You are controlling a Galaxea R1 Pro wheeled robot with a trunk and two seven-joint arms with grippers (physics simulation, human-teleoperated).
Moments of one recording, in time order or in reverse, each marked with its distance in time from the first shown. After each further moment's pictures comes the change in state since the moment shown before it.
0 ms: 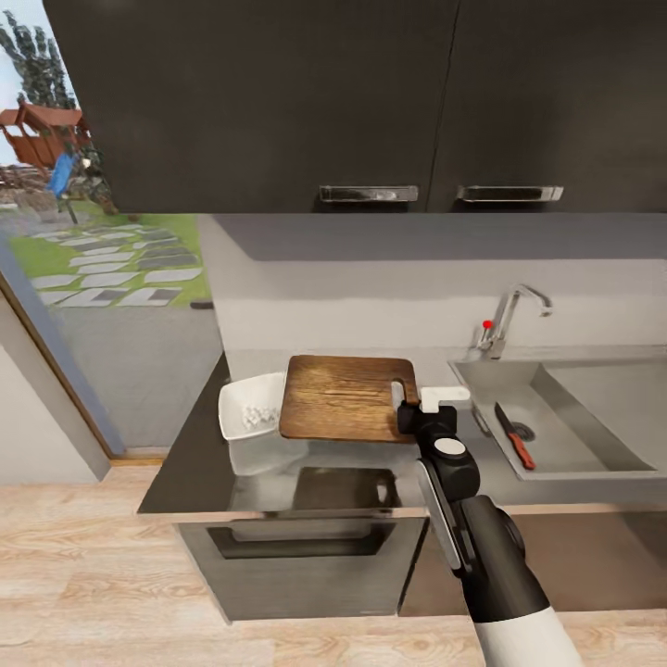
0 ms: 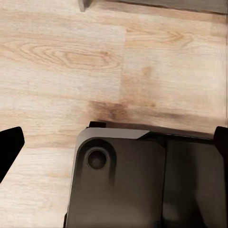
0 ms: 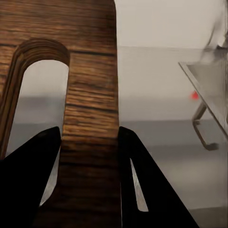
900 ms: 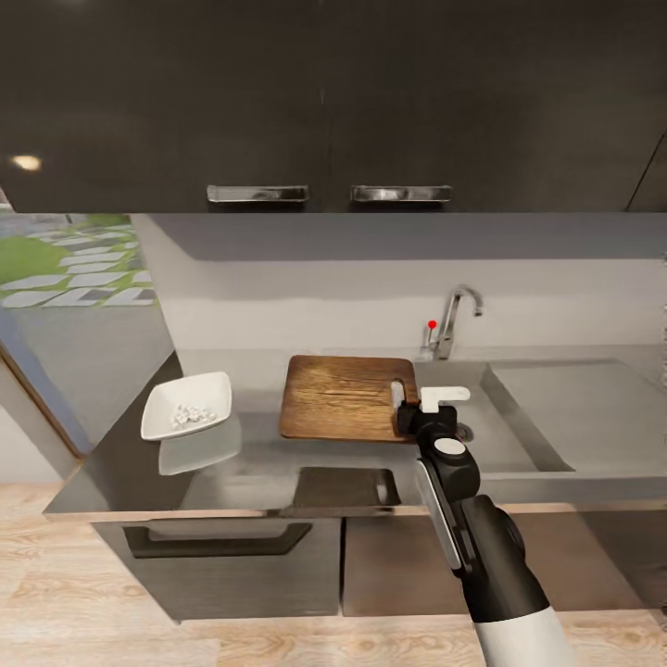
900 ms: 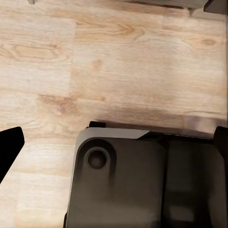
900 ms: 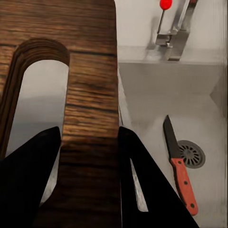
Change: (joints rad) left arm 0.000 0.000 0.000 0.000 0.000 0.000 0.000; right arm 0.000 0.000 0.000 0.000 0.000 0.000 0.000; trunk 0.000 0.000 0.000
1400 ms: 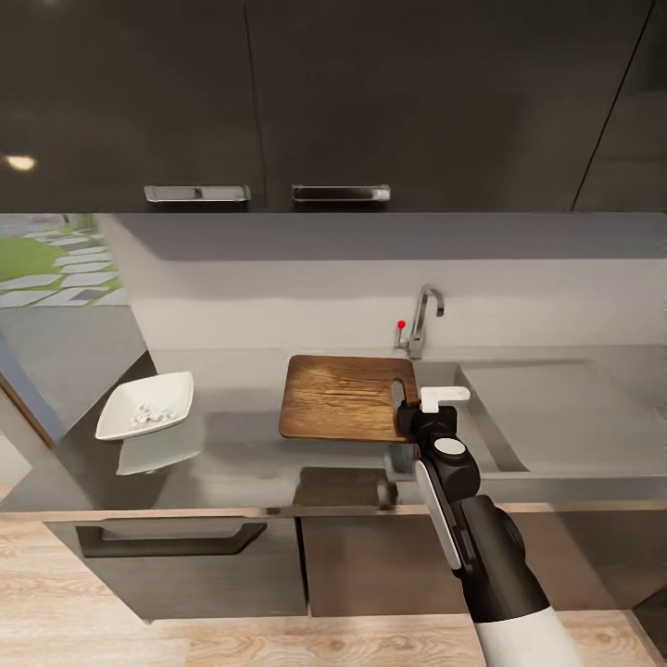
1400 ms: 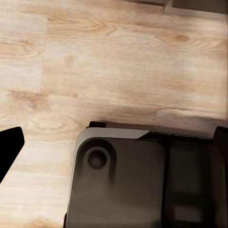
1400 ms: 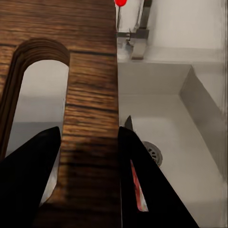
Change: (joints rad) left arm 0.000 0.000 0.000 0.000 0.000 0.000 0.000; right arm 0.000 0.000 0.000 0.000 0.000 0.000 0.000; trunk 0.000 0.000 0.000
